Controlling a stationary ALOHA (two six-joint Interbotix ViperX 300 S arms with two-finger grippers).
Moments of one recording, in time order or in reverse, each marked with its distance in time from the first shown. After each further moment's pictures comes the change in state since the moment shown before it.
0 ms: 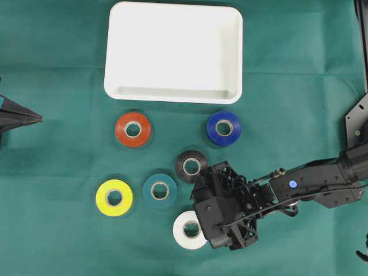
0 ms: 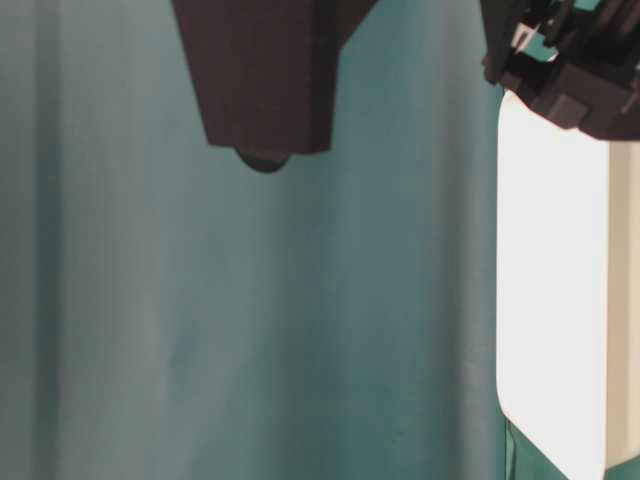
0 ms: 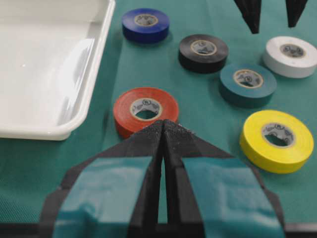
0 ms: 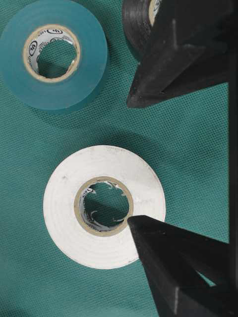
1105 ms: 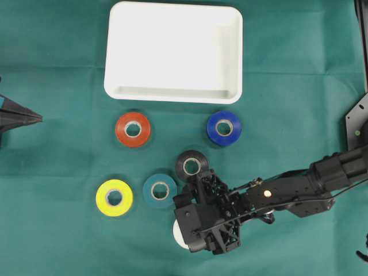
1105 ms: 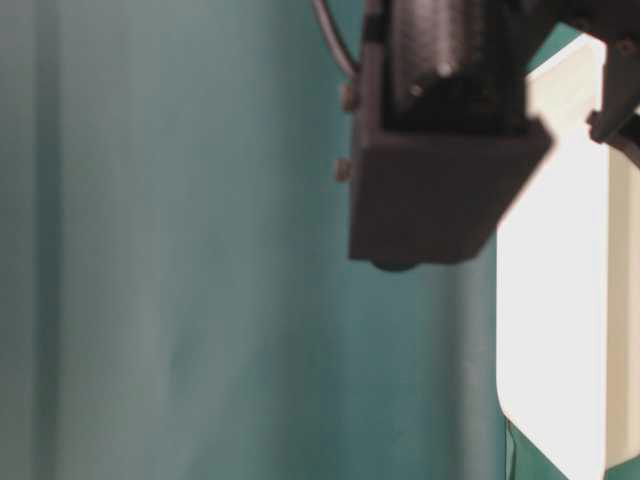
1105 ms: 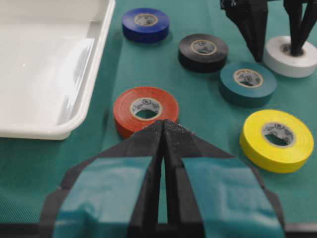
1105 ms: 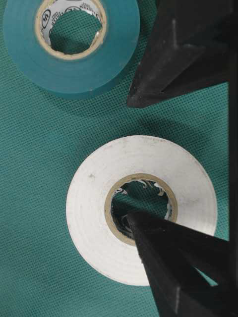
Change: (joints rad) left arm 0.000 0.000 0.002 0.000 0.000 0.000; right arm -0.002 0.155 -0.104 0.000 -0.002 0.035
